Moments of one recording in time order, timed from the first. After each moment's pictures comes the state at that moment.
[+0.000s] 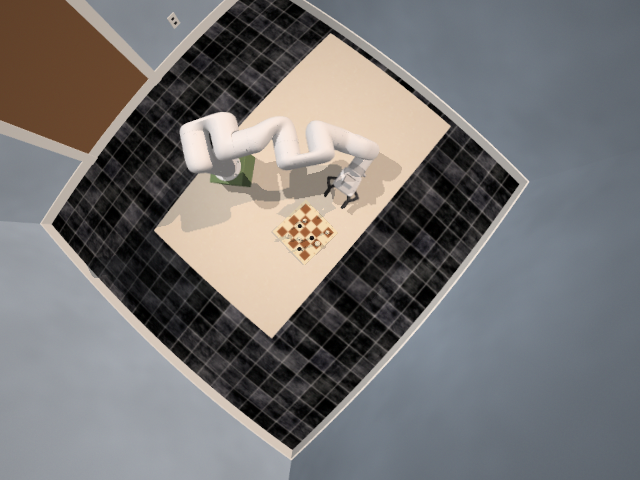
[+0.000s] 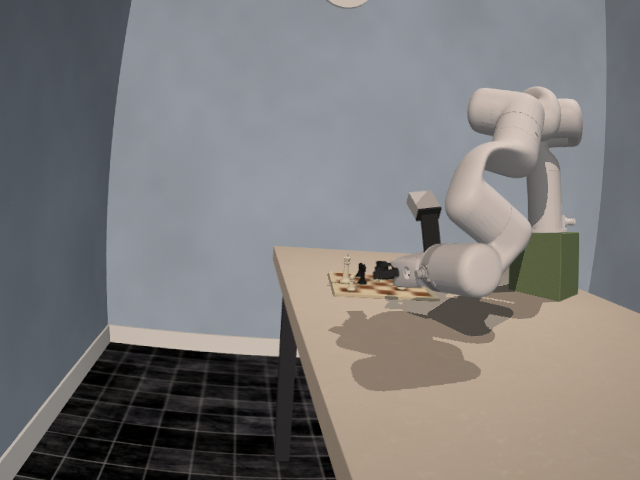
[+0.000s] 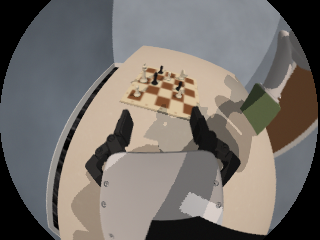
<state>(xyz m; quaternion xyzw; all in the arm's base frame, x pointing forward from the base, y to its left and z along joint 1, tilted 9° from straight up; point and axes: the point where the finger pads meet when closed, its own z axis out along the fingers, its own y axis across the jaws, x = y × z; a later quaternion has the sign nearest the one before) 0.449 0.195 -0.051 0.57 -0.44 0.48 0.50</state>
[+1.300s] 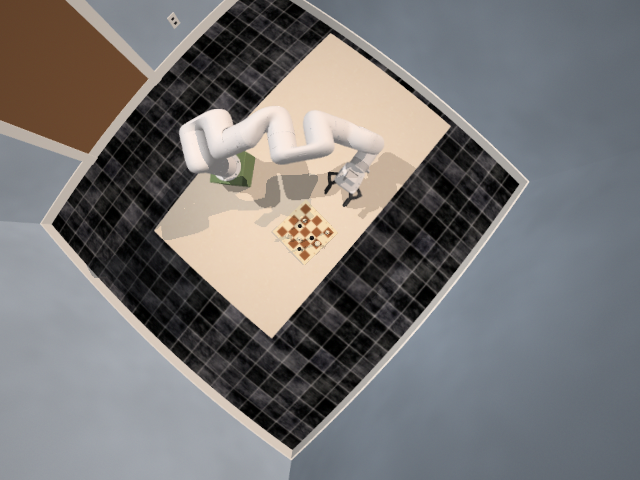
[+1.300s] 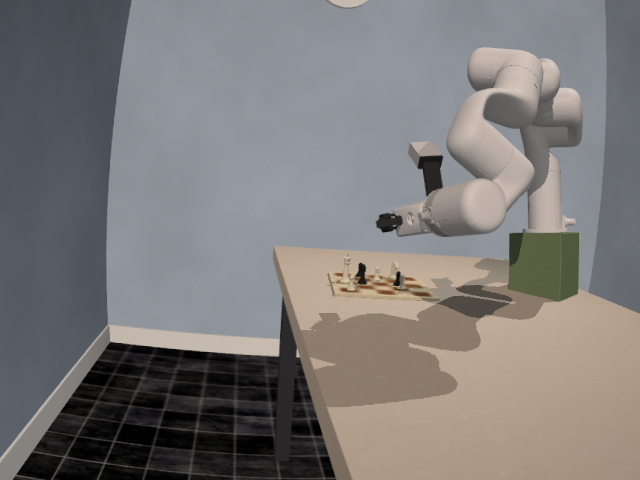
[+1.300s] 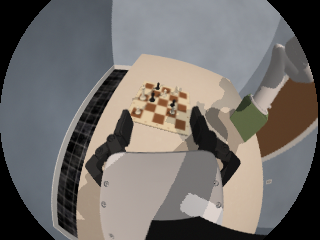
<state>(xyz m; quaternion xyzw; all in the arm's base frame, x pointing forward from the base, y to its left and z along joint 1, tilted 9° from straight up) 0.444 0.204 0.032 0.58 -0.44 0.48 0.50</state>
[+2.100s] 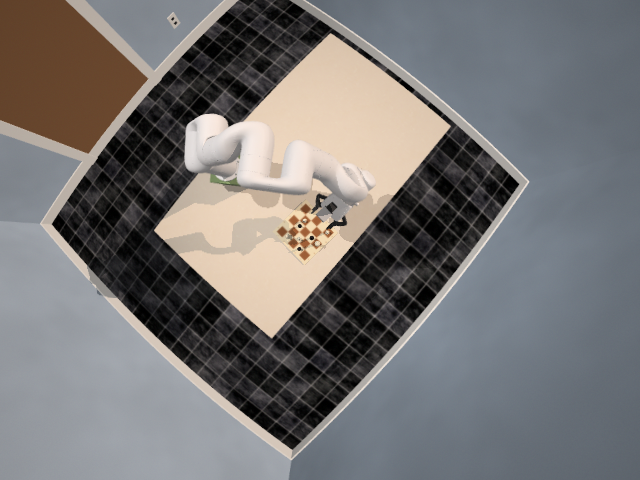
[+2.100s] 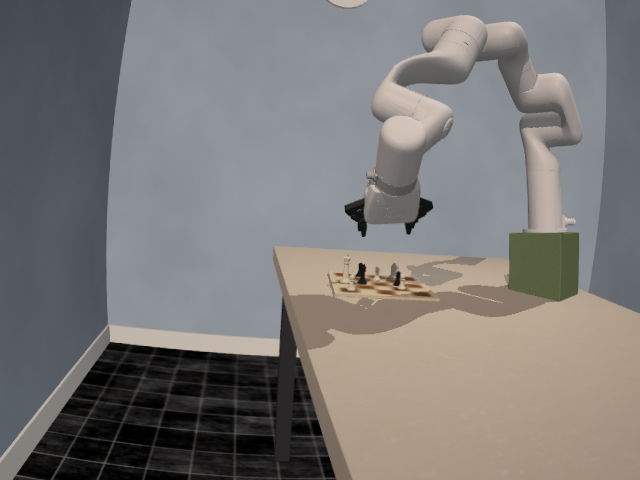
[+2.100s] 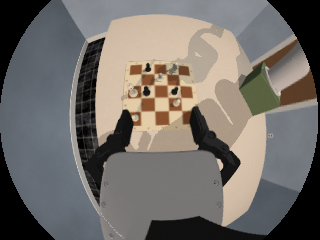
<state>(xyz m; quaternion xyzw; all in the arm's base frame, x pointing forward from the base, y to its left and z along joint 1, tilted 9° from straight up) 0.458 0.102 0.018 0.60 -0.64 0.31 0.36</state>
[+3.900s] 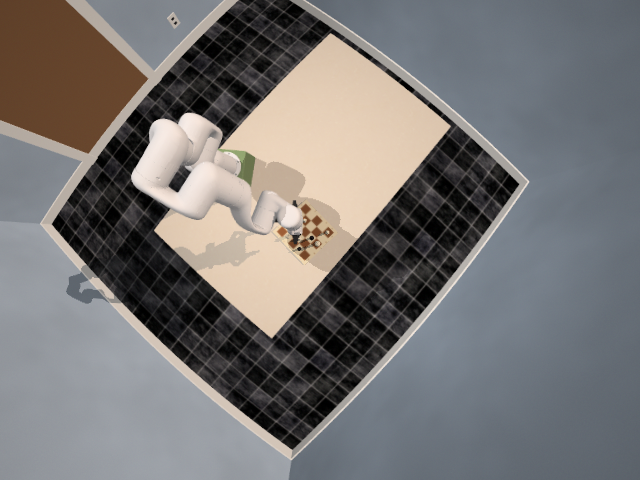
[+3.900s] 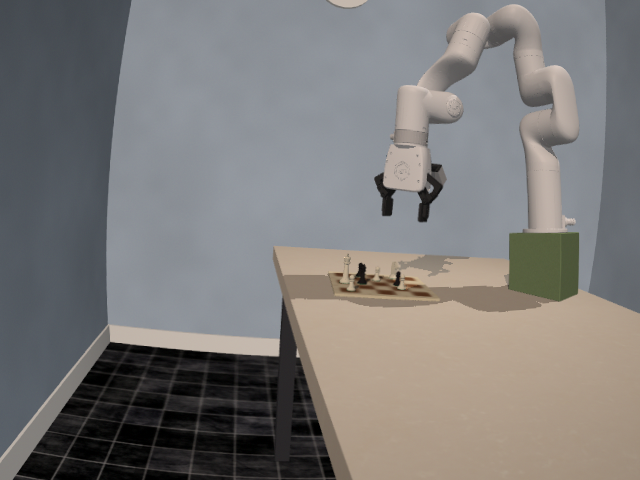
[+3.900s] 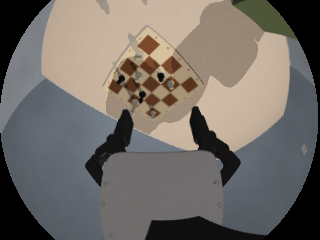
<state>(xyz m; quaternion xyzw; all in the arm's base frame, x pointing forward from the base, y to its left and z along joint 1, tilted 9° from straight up) 0.394 0.020 0.045 0.37 -0.93 0.08 -0.02</state>
